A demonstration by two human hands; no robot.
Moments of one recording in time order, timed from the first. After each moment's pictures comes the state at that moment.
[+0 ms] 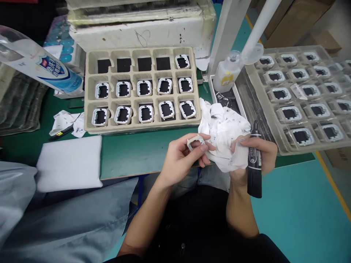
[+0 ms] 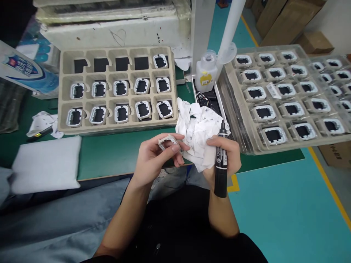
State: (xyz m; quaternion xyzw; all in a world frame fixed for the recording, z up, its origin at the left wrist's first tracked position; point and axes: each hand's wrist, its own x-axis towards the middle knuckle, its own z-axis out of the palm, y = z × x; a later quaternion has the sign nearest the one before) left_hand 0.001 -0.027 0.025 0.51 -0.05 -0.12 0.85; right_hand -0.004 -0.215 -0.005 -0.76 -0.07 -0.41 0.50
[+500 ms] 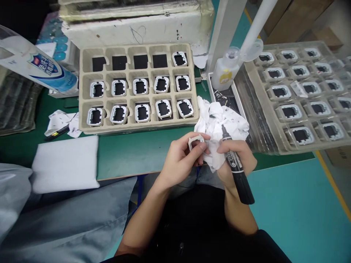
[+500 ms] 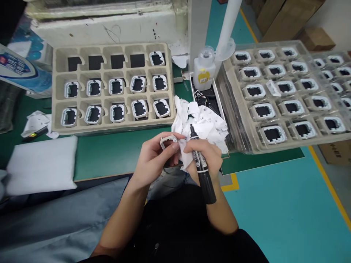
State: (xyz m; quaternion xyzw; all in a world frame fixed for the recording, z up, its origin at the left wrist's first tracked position) left_hand 0.001 -0.028 0.024 0.60 -0.05 -0.12 0.79; right_hand -0.005 -0.190 0.014 -0.74 -0.16 -0.36 0.54
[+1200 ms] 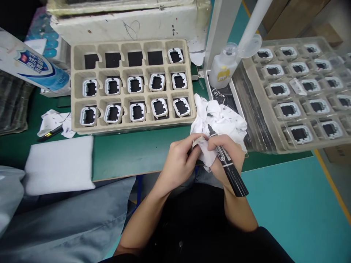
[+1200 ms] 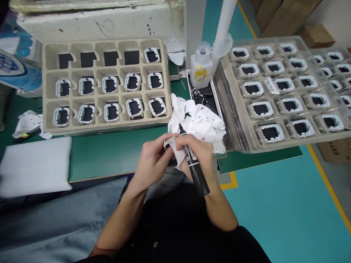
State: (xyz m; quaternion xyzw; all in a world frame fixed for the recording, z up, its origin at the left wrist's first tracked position) left_hand -0.001 -0.031 0.020 0.78 -0.12 -0.01 0.62; right_hand 0.000 -0.192 0.018 -0.78 -0.17 -0.25 0.55
